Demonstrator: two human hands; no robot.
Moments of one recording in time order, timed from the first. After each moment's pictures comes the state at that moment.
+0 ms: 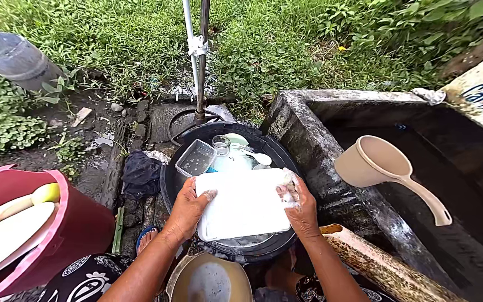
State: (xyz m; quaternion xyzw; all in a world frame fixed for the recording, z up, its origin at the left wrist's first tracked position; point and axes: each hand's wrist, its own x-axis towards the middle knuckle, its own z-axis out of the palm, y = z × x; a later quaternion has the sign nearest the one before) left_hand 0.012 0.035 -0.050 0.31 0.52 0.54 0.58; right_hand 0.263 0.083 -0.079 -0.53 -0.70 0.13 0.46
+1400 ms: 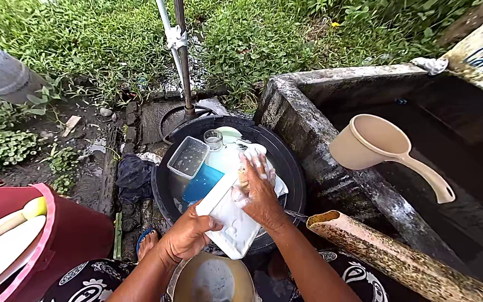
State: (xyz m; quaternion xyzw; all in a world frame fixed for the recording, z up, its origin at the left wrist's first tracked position) left_hand 0.029 0.017 -0.058 0.27 0.33 0.46 0.78; right_hand 0.212 0.083 -0.064 -0.54 -0.77 0.12 0.33
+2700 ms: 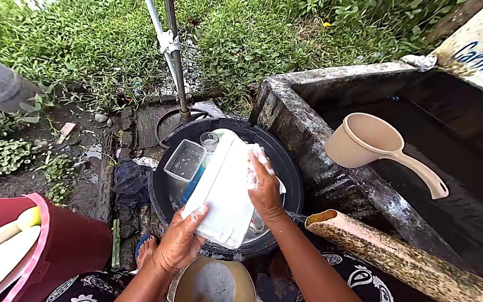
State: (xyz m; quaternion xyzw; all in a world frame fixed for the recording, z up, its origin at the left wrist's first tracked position) left_hand 0.035 0.013 -0.059 0.21 0.32 0.57 0.72; right_hand 0.220 0.108 -0.082 -0.51 -0.72 0.06 0.47
